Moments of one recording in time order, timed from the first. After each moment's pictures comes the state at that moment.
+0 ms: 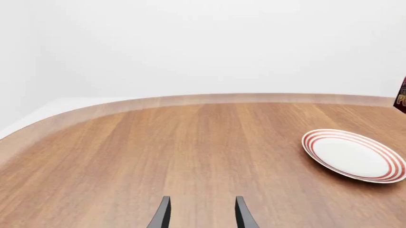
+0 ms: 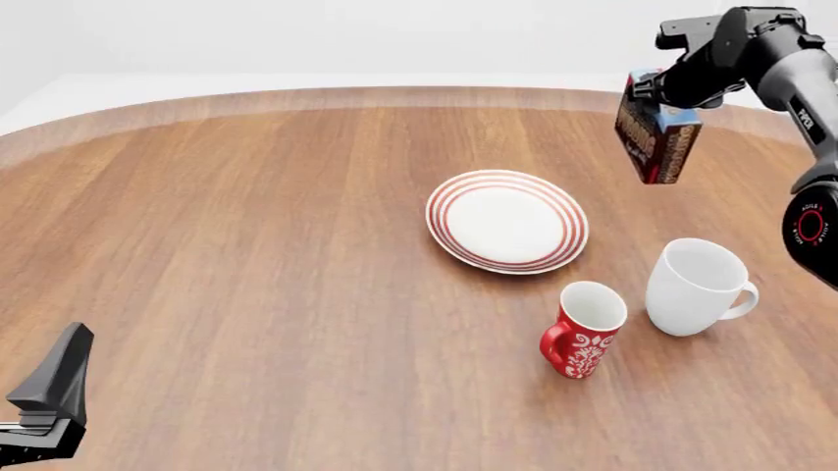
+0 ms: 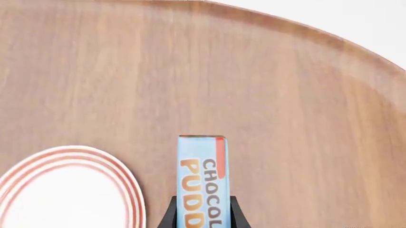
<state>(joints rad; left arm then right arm) 0.00 0.01 0.00 0.00 0.00 -0.11 2.30 -2.31 0.86 -0.14</state>
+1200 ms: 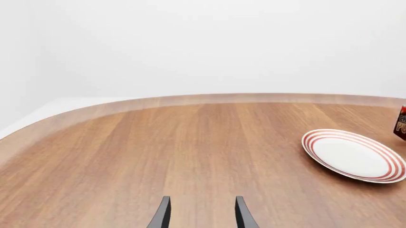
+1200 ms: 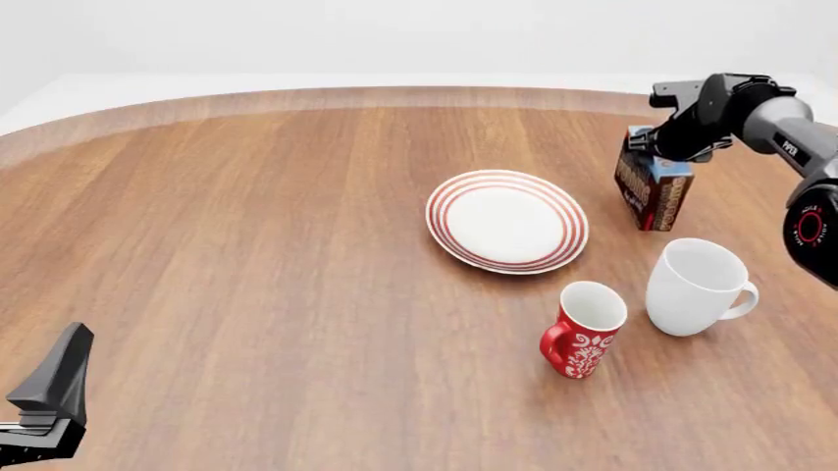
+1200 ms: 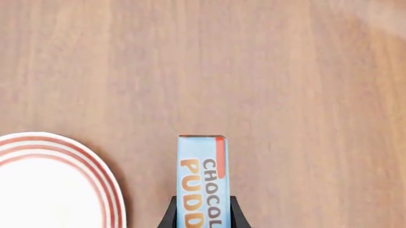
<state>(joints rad) 0.00 0.01 0.00 0.00 0.00 -0.14 2.33 -2.09 0.70 -0.13</state>
